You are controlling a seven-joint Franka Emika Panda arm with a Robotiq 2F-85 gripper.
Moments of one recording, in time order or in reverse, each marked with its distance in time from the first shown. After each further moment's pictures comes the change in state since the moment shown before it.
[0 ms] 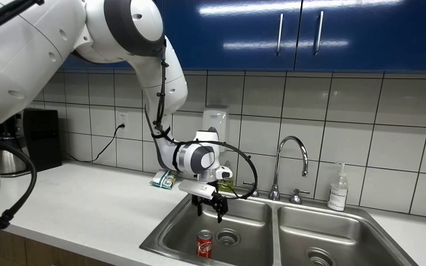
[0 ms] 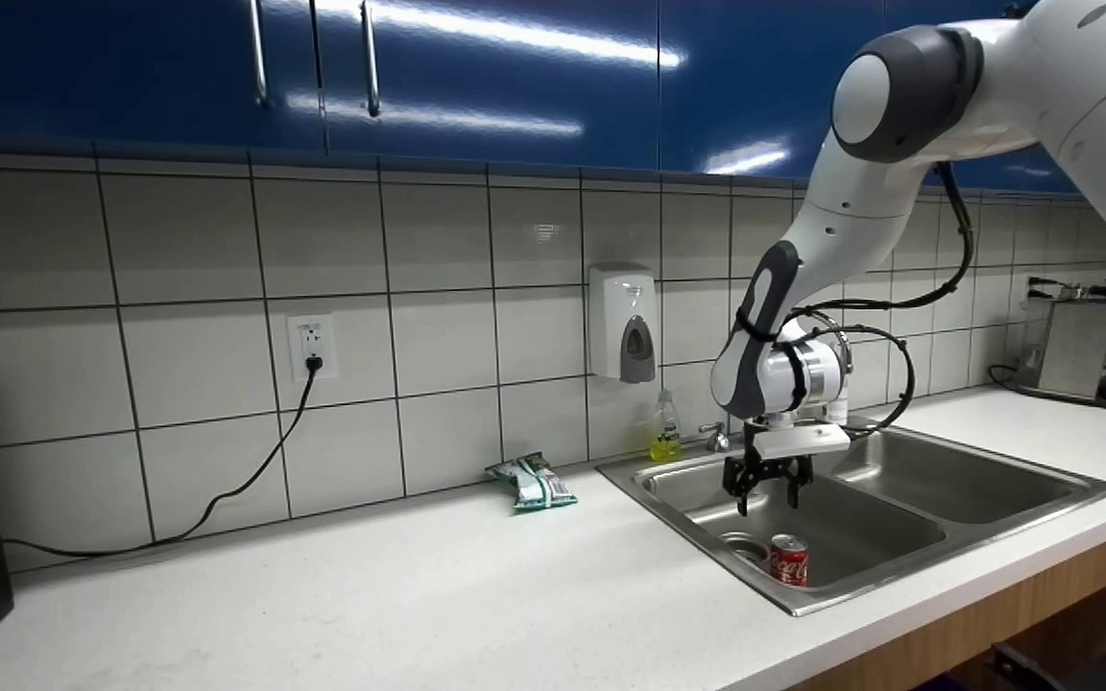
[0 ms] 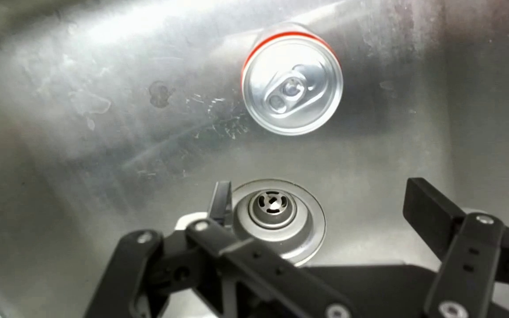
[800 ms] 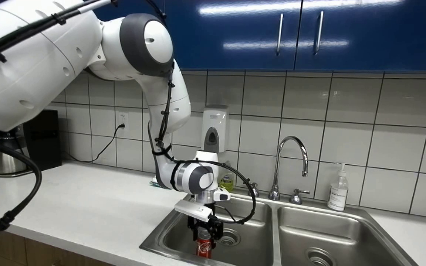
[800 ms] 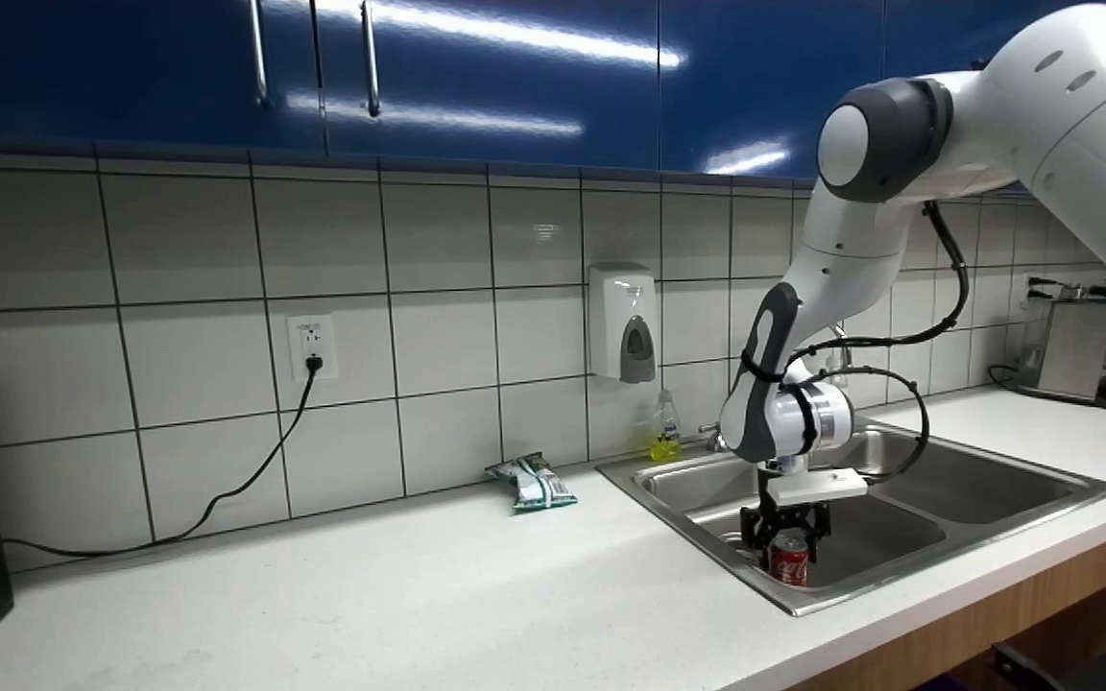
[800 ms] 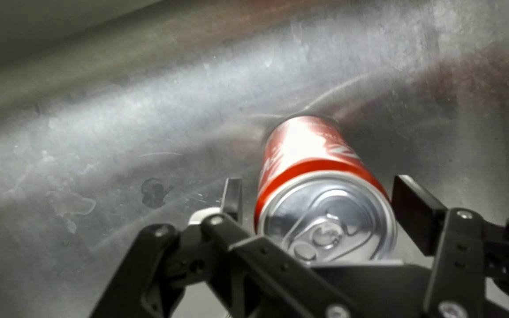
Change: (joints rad) arm -0.023 0.122 0.011 0.001 0.006 0.001 0.002
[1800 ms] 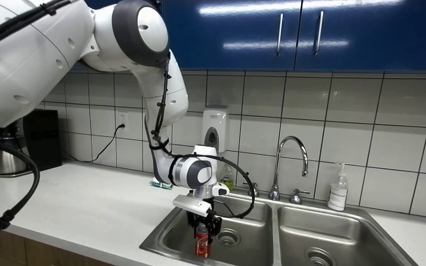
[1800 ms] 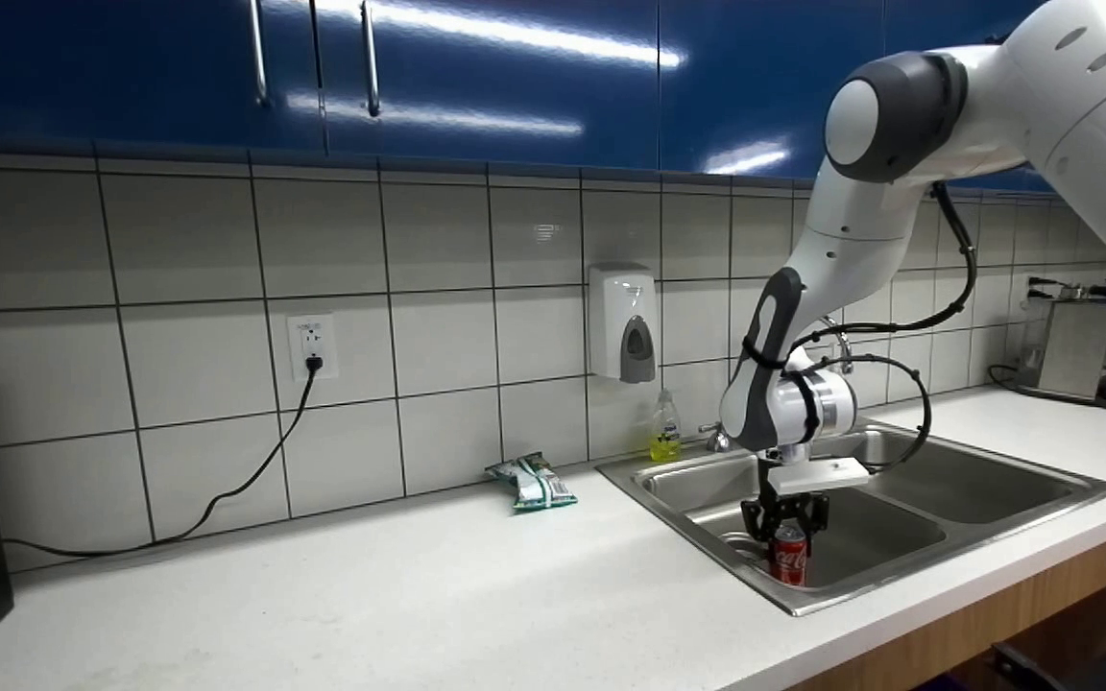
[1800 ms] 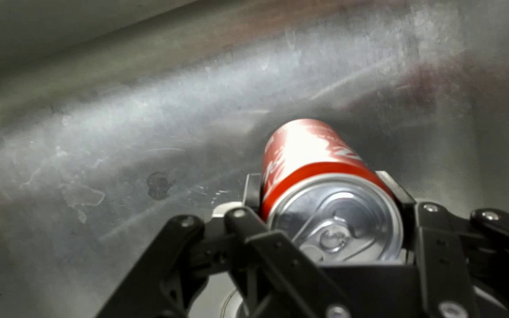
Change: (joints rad) arm 0.009 -0.060 -0.004 -0.047 -0.003 -0.003 0.000
